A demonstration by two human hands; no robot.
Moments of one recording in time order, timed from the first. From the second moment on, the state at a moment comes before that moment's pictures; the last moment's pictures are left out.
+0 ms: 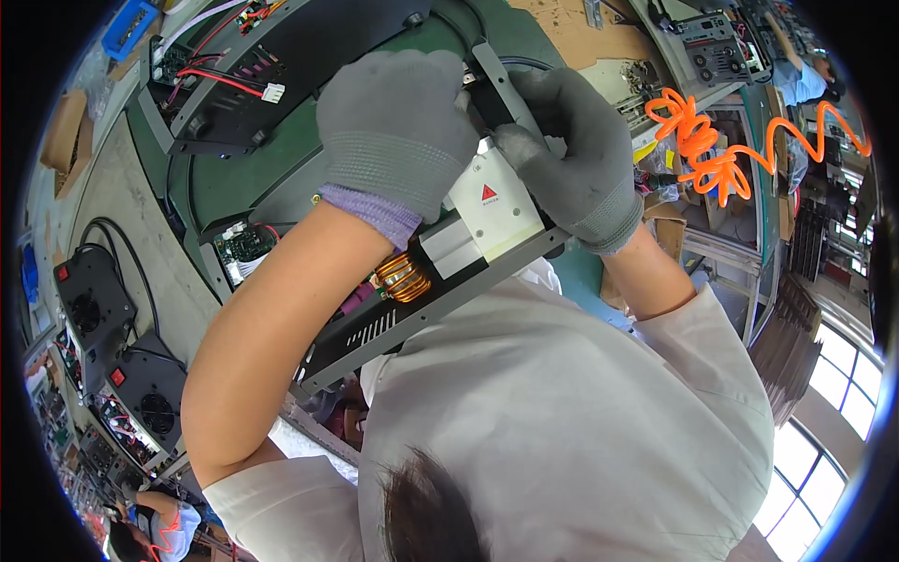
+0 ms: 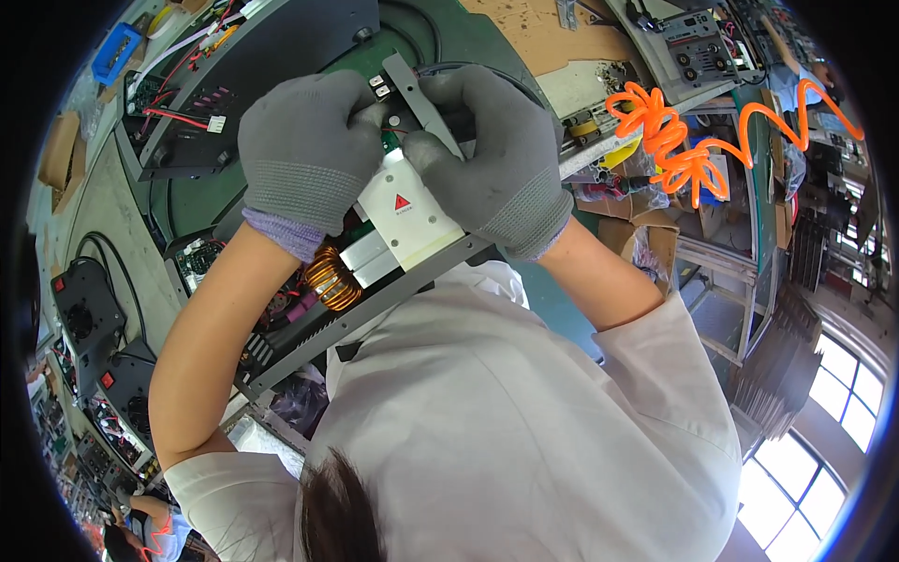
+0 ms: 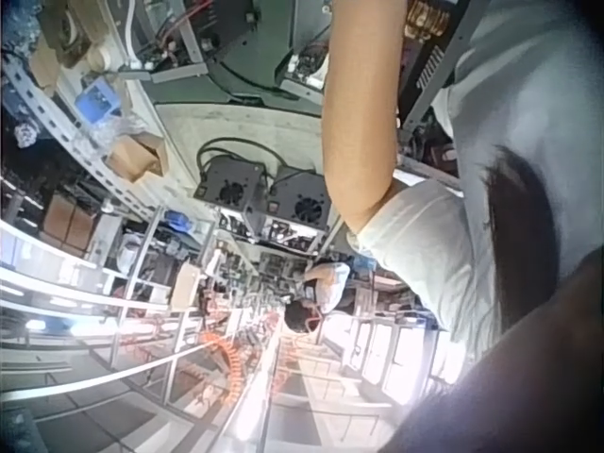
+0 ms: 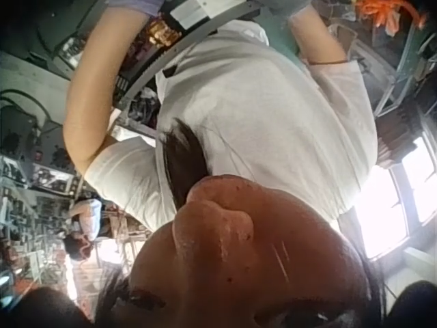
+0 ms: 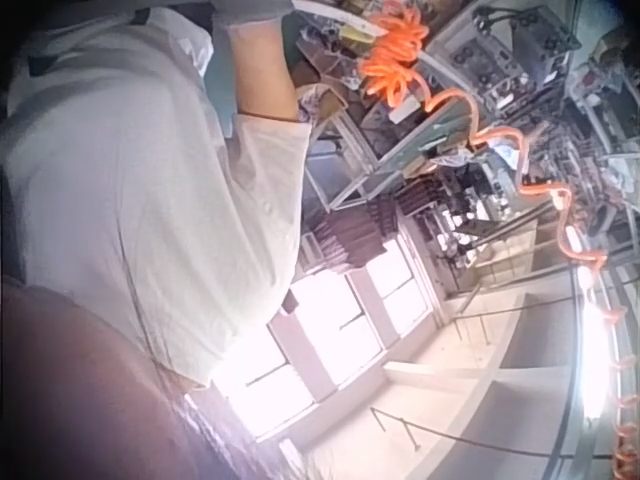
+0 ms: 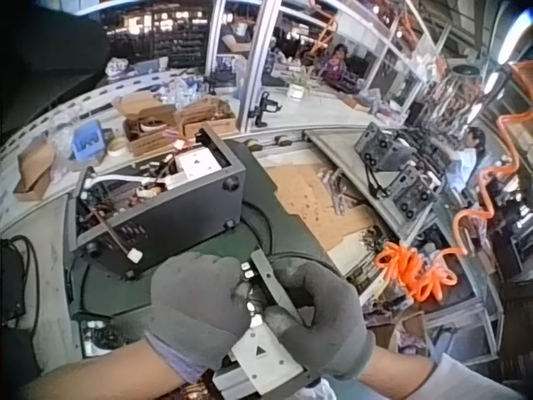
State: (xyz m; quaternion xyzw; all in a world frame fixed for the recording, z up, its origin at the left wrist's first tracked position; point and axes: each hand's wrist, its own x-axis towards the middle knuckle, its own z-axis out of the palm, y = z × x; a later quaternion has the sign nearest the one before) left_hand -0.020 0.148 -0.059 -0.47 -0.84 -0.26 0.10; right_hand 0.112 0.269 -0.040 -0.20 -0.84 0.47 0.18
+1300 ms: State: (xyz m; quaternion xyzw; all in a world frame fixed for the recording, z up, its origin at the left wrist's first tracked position) left_hand -0.088 0.101 -0.042 -0.49 -0.80 -0.33 -0.08; right_hand 0.109 0.269 -0.033 -0.17 -0.91 0.33 0.20
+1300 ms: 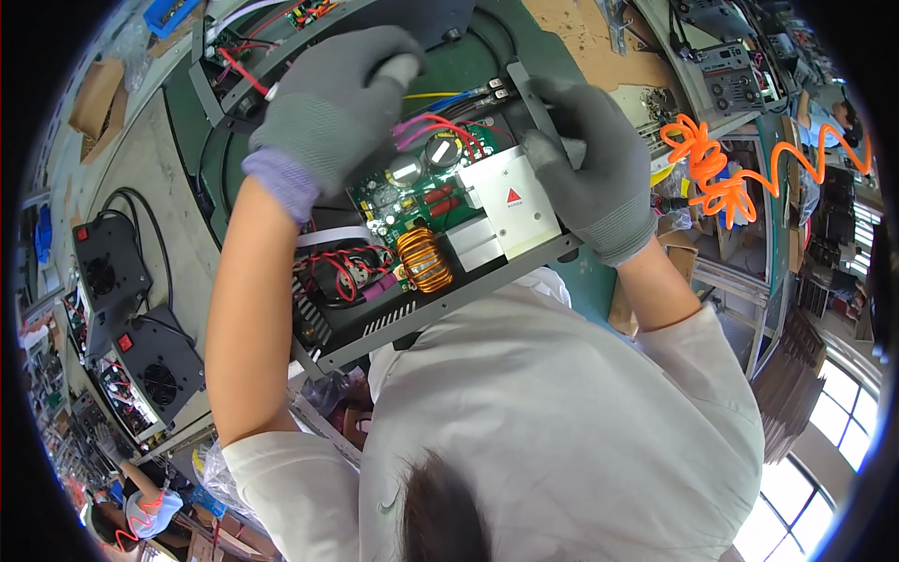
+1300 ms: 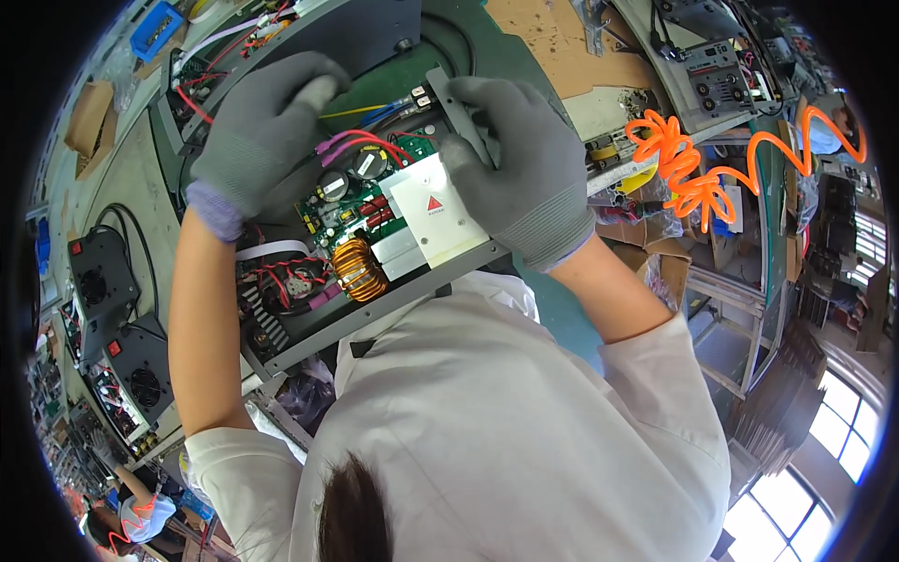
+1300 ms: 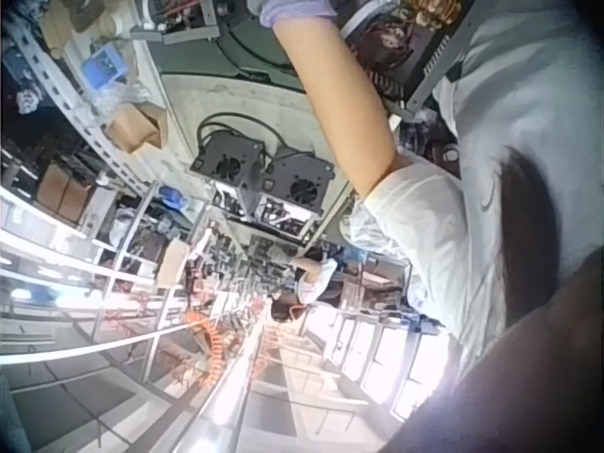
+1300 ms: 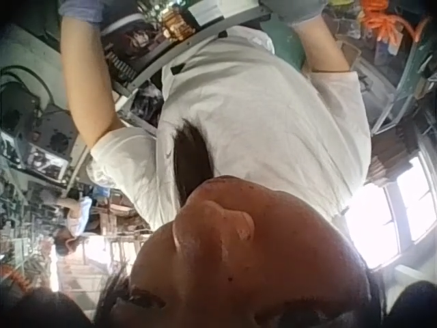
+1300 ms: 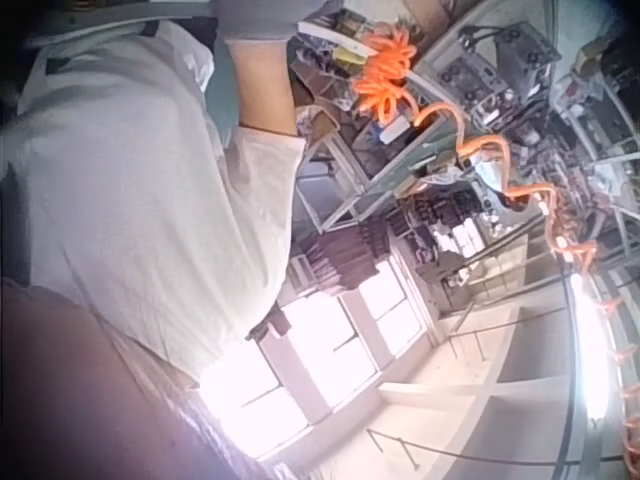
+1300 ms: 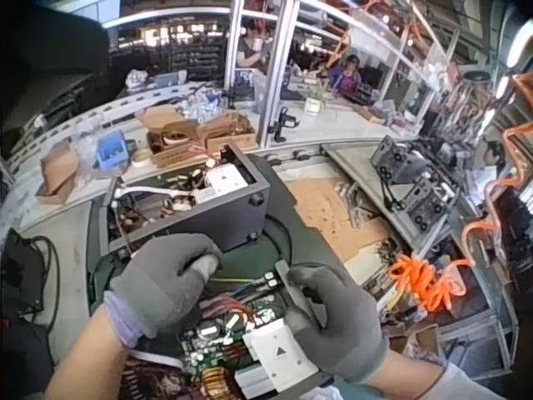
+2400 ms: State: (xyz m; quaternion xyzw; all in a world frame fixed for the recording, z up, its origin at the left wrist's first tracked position) left_hand -0.026 0.141 -0.040 -0.50 -0.81 -0.24 0.16; right_hand 0.112 0.276 -0.037 -0.08 -0.91 0.25 0.32
